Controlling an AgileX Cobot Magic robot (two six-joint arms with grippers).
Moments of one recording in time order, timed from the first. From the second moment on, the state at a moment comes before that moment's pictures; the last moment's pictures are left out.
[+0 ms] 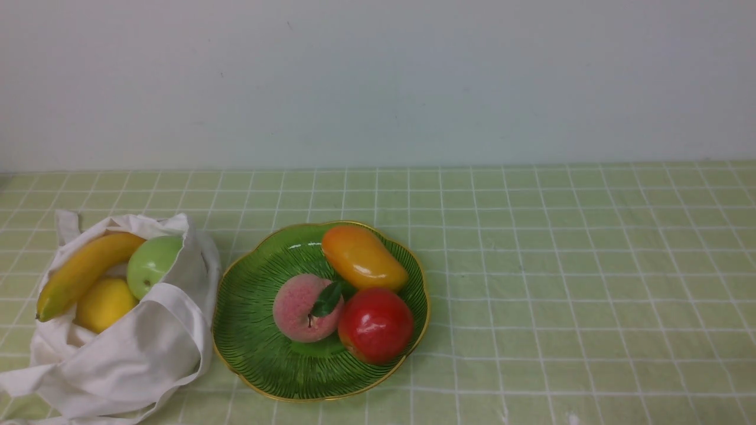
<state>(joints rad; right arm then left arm) 0.00 -0.01 0.03 -0.01 0.36 0.02 -0.08 -0.01 0.03 -0.14 0.38 -0.39</state>
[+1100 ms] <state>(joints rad) 0.00 -0.01 0.03 -0.01 0.36 0.02 -0.08 0.82 -0.89 0.03 1.08 -0.25</state>
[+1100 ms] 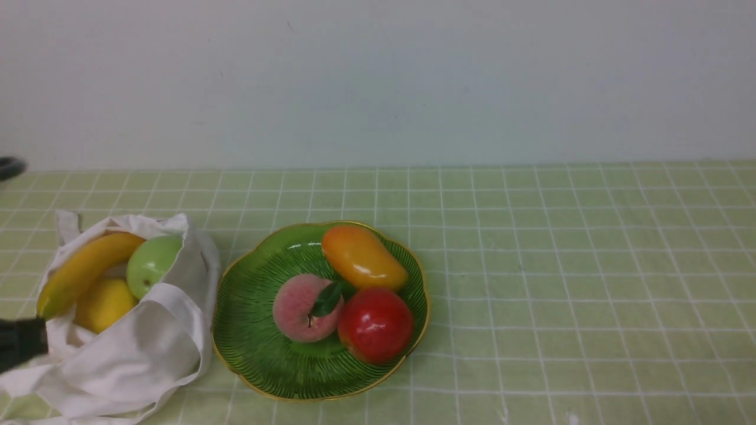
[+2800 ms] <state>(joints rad) 0.00 -0.01 0.03 -0.01 0.36 0.02 0.04 1.83 -1.26 0.25 0.94 -0.22</state>
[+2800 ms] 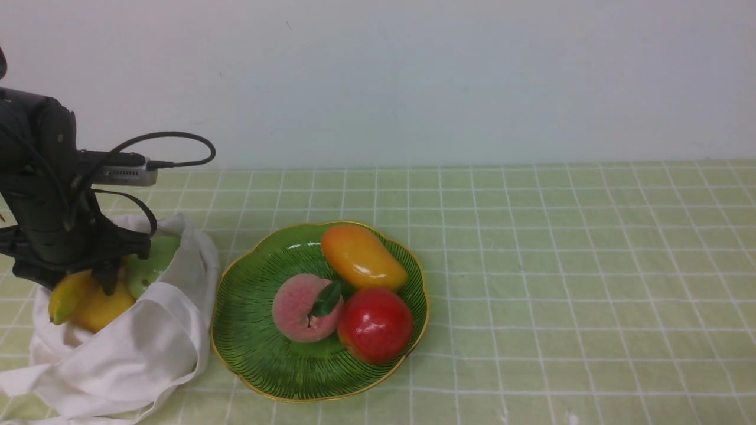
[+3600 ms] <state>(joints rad) 0.00 -0.01 0.03 -0.01 0.36 0.02 0.04 1.64 -1.42 0.33 1.22 -0.20</state>
